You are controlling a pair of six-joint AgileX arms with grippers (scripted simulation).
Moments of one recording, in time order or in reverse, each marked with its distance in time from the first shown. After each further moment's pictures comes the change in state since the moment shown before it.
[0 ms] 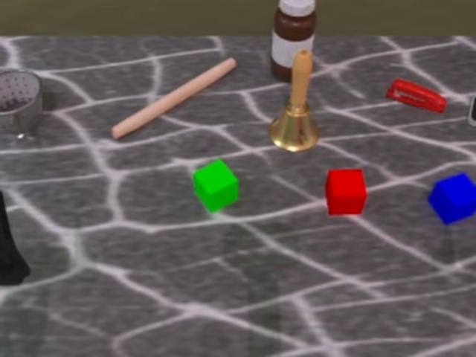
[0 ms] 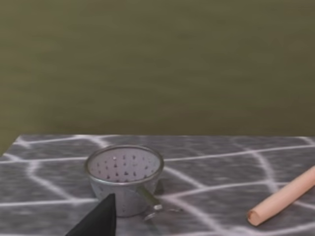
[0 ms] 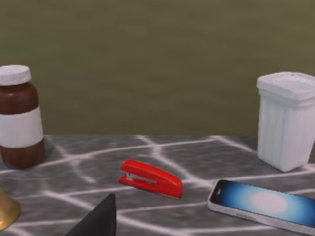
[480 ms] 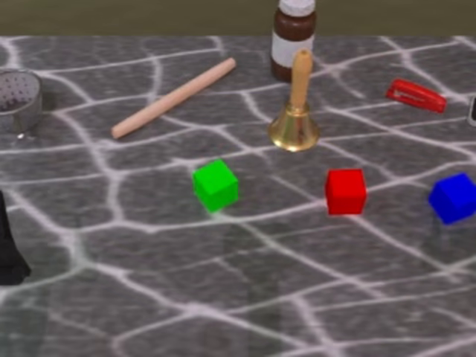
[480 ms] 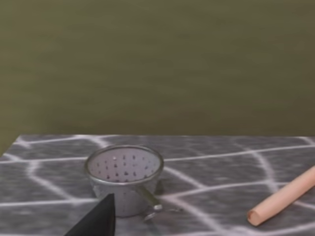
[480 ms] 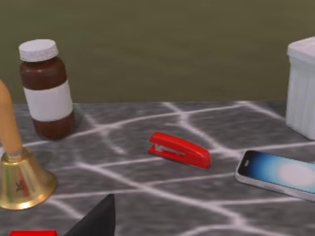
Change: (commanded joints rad) left arm 0.000 0.000 0.000 0.000 0.000 0.000; right arm 0.055 0.218 0.215 -0.141 -0.003 0.050
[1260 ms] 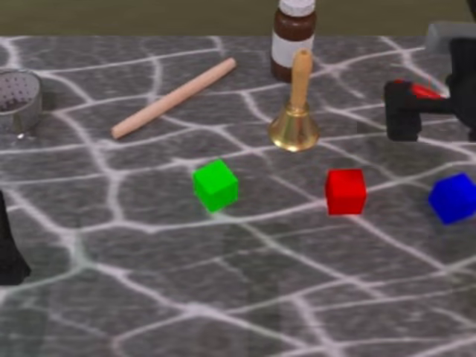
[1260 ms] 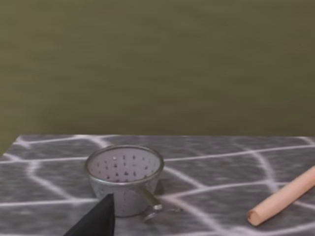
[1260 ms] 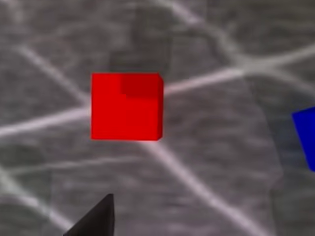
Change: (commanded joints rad) left arm 0.000 0.000 0.000 0.000 0.000 0.000; right arm 0.247 1.392 1.088 -0.716 0.010 0.232
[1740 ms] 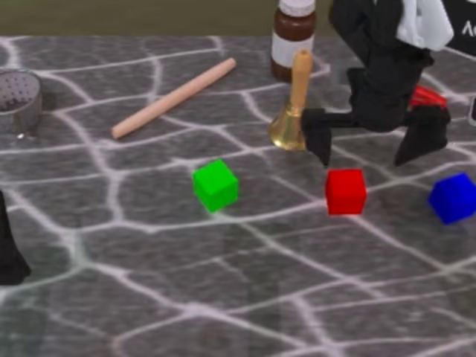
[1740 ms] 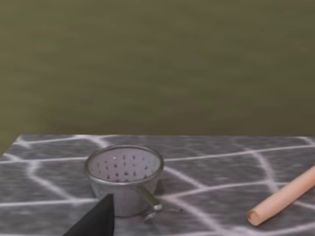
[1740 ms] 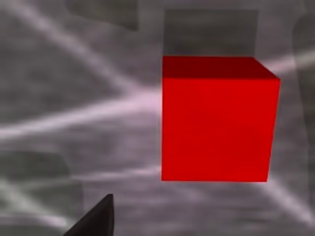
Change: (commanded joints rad) left arm 0.000 0.000 0.000 0.000 0.000 0.000; right arm 0.112 0.562 0.493 -0.301 -0.002 0.107
